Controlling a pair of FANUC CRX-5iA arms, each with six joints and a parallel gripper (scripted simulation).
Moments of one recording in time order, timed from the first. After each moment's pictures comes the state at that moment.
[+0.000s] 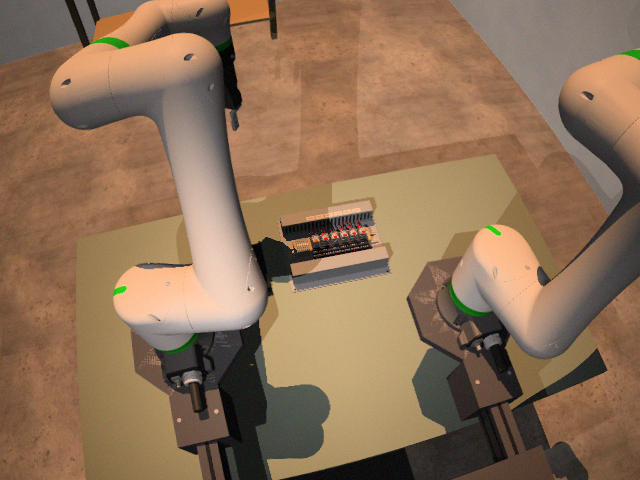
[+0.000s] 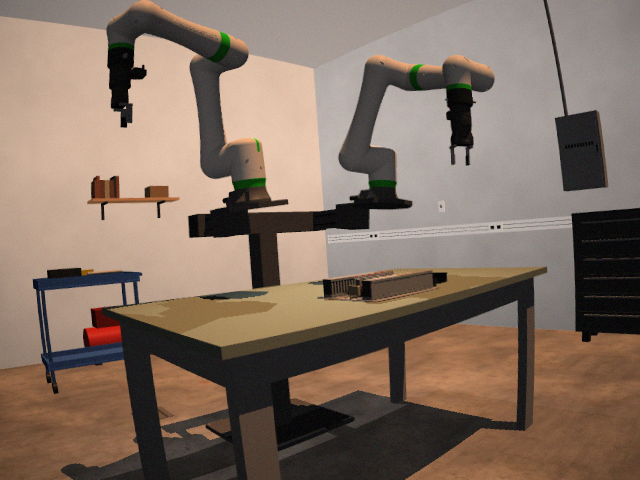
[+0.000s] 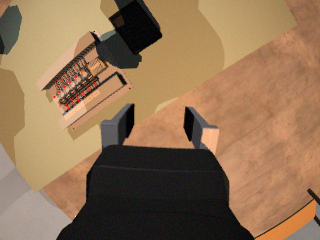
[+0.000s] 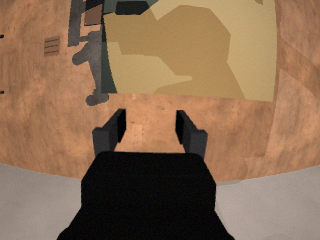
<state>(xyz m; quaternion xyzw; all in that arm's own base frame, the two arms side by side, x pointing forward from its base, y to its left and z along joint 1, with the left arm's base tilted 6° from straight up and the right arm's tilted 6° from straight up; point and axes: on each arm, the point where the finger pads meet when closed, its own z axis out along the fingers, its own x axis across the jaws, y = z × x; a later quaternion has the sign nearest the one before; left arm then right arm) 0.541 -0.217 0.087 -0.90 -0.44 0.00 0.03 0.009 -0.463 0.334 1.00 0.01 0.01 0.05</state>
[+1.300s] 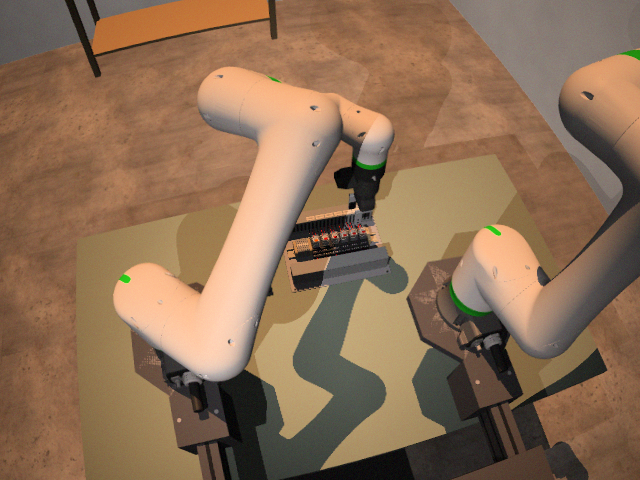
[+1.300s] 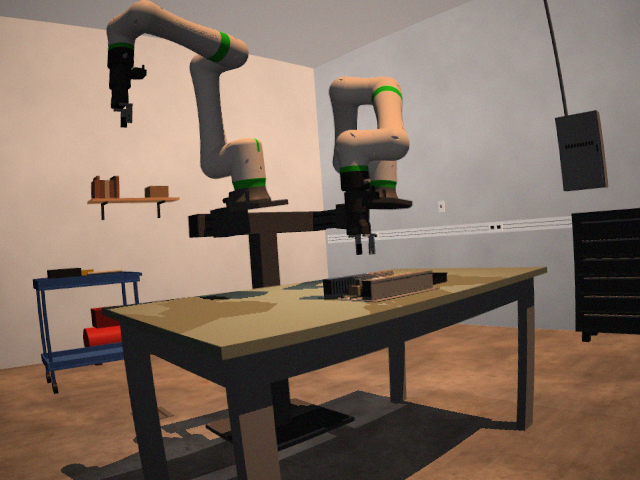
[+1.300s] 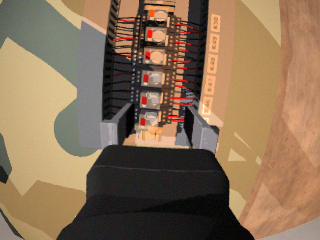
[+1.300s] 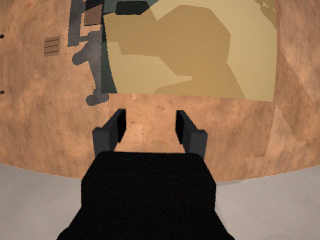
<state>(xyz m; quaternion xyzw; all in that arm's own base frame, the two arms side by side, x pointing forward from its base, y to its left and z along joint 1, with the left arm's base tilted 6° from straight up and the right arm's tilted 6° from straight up) 0.353 -0.507 -0.232 -1.00 0.01 -0.01 0.05 0.009 -0.463 0.334 1.00 0.01 0.01 0.05</state>
